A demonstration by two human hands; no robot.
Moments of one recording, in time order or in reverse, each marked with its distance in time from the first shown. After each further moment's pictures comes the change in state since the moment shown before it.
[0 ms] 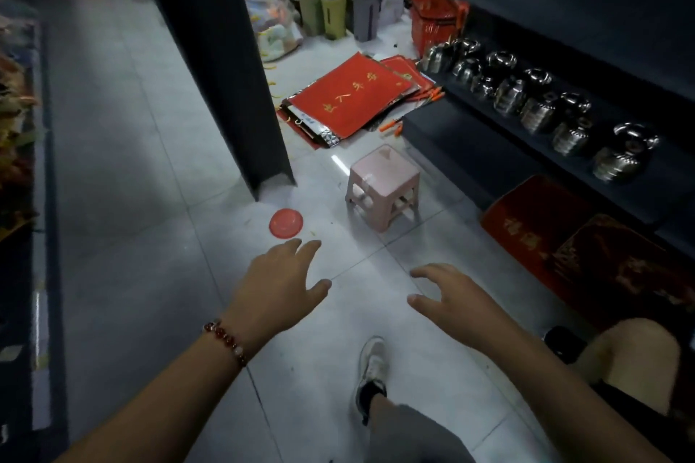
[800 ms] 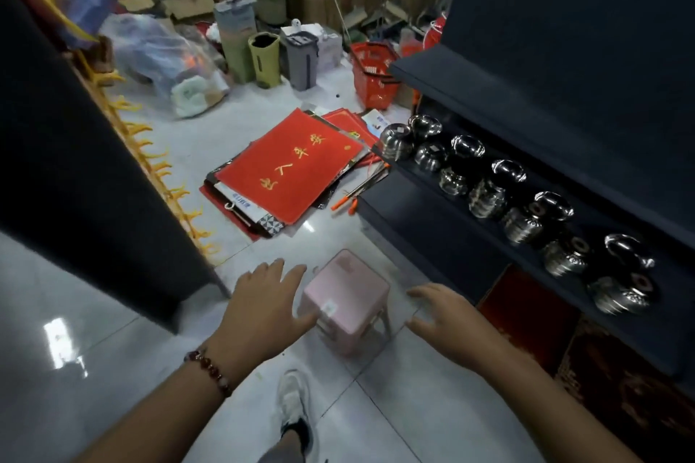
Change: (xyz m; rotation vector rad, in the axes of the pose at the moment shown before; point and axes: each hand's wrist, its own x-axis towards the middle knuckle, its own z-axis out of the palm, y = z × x) left_hand 0.547 -0.053 -0.142 0.079 -0.022 0.167; right_hand 0.469 -0.033 -0.250 -0.089 0.053 0.180
